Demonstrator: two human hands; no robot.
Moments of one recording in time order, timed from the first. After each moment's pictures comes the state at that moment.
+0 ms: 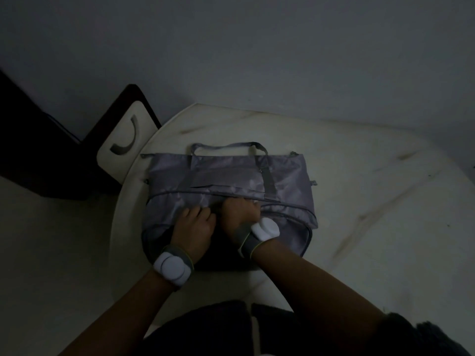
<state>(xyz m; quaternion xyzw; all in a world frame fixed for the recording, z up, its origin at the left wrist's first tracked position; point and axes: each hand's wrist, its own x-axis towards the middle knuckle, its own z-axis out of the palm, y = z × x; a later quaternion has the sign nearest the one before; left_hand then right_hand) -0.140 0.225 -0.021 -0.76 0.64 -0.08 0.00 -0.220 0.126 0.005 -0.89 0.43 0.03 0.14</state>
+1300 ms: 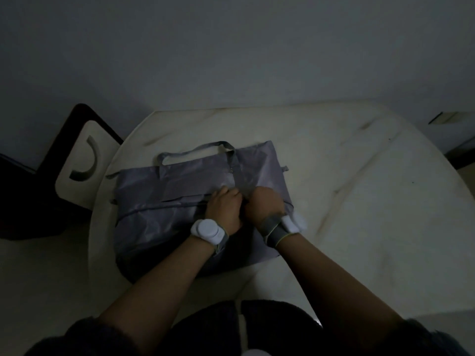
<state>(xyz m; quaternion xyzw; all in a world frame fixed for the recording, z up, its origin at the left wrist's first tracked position) -0.198 0.107 -0.025 -0.73 0.68 0.11 -0.05 -0.303 0.048 -0.007 -0.81 0.56 0.03 0.18</state>
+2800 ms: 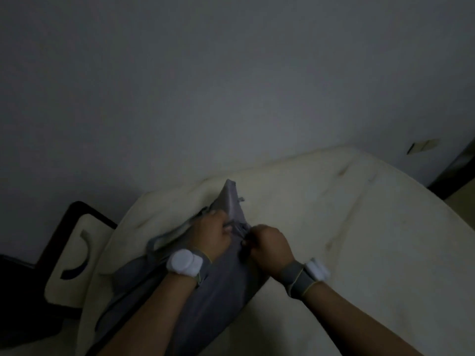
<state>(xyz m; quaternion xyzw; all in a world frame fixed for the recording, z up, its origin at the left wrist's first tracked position) -0.196 0.013 0.090 -0.75 0.64 0.10 -0.15 -0.359 -0.020 0.051 -0.83 0.47 -0.15 0.27</state>
